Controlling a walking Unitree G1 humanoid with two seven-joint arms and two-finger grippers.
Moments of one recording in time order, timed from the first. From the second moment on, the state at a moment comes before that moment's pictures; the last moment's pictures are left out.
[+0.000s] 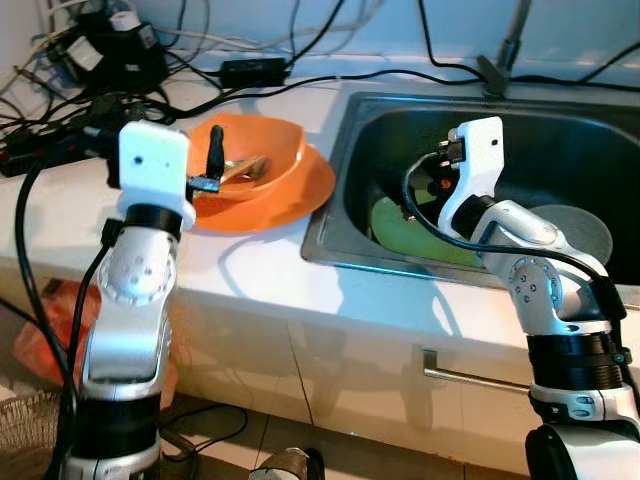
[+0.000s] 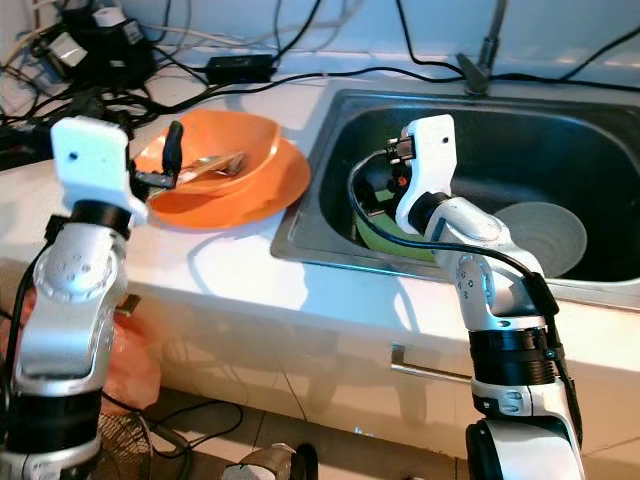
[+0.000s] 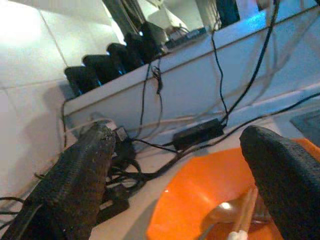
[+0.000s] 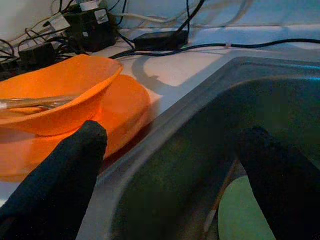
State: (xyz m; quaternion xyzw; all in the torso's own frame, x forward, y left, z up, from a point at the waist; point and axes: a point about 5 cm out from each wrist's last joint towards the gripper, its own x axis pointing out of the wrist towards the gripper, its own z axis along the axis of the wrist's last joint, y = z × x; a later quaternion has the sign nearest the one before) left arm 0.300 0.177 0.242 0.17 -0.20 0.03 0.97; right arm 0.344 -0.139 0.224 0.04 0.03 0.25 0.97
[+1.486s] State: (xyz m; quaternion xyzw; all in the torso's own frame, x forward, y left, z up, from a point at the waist) left arm 0.278 0.189 0.184 0.24 -0.16 0.08 0.95; right arm 0.345 -0.136 0.221 0.04 0.03 0.25 0.97
